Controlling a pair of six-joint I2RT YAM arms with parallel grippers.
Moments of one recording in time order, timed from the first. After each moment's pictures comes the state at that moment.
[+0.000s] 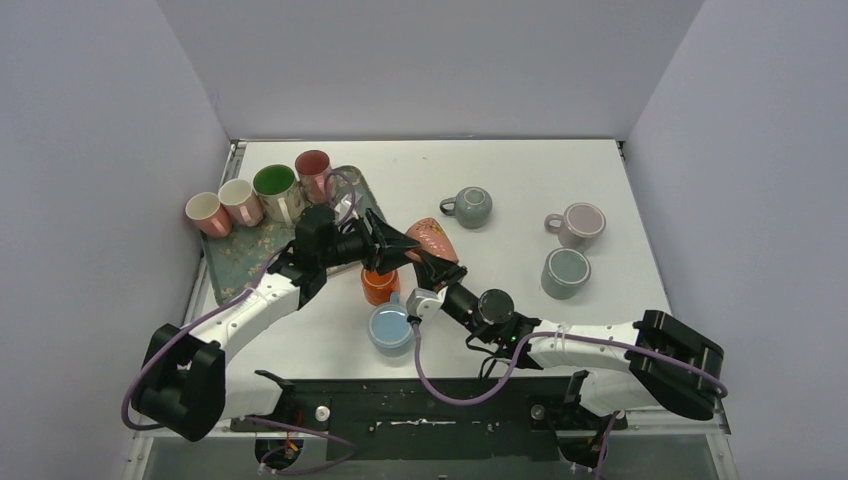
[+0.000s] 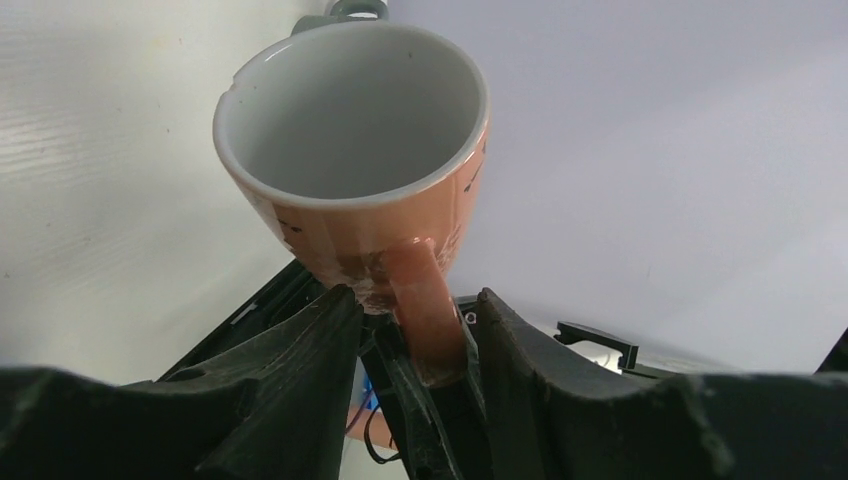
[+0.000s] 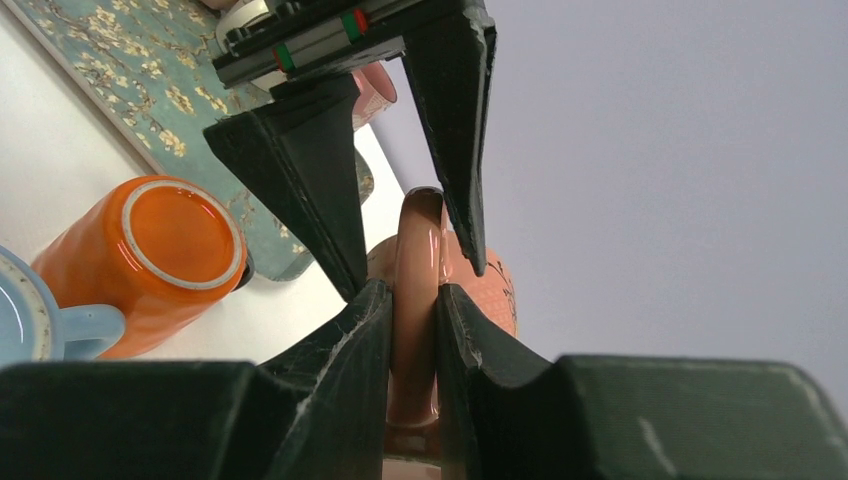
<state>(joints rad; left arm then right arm) -0.45 1.27 0.72 0.23 0.66 -1.40 1.09 1.29 0.46 0.94 0.20 -0.94</state>
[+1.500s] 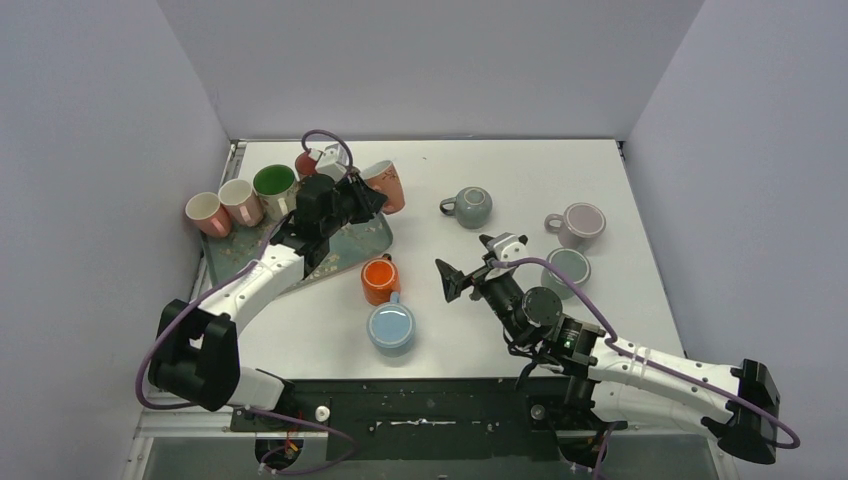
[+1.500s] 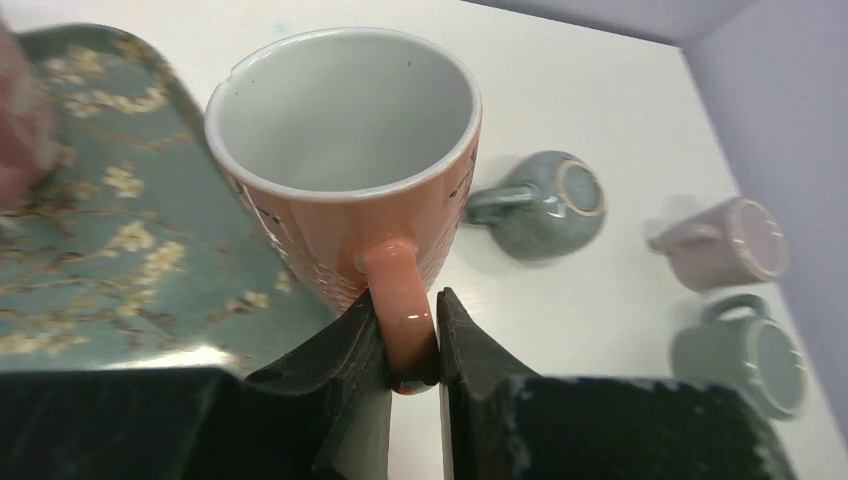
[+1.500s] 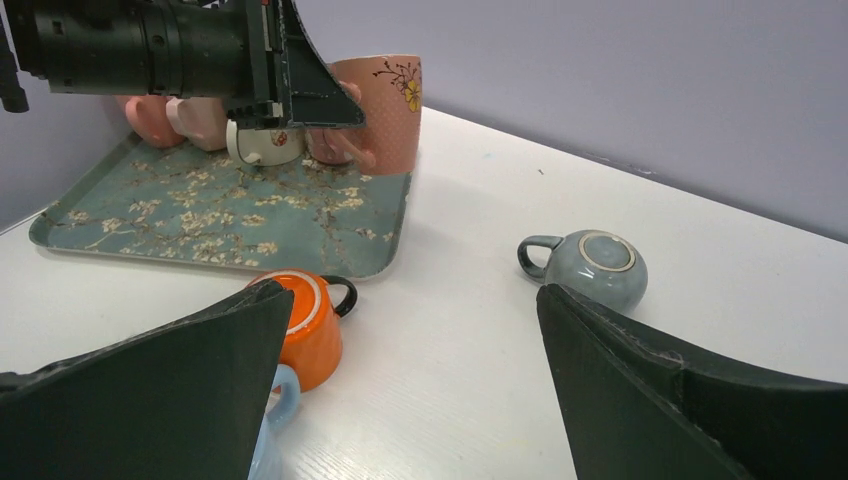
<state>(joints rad) -0.39 1.42 0.95 0.19 0.06 -0.55 1.11 0.85 0.56 0.38 0.56 -0.07</state>
